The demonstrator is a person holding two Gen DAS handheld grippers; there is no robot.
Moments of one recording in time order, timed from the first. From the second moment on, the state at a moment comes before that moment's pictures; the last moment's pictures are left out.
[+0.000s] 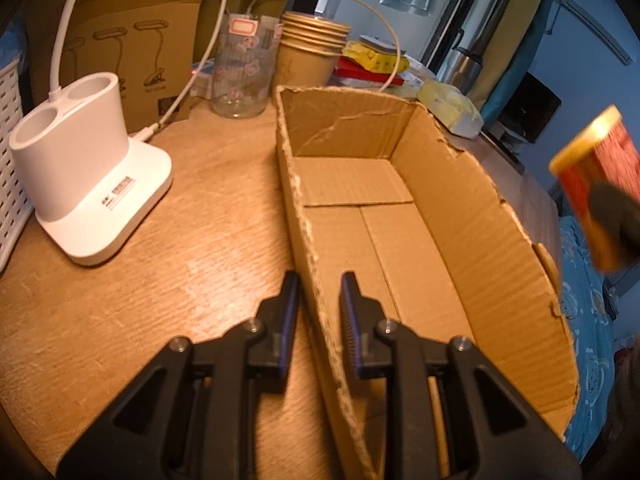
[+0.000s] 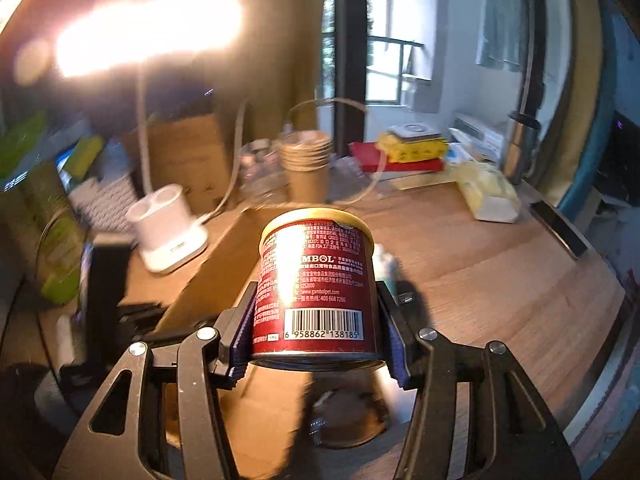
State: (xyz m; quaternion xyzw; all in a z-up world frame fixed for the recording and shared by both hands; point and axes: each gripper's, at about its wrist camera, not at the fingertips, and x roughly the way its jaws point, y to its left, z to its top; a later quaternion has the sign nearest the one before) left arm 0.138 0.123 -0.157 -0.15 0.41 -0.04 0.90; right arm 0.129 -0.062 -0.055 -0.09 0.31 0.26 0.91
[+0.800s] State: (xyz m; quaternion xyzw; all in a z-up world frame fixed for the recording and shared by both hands) left arm 0.142 0.117 -0.155 -0.12 0.41 -0.03 0.90; right arm 0.127 -0.042 -0.104 -0.07 0.36 0.30 0.88
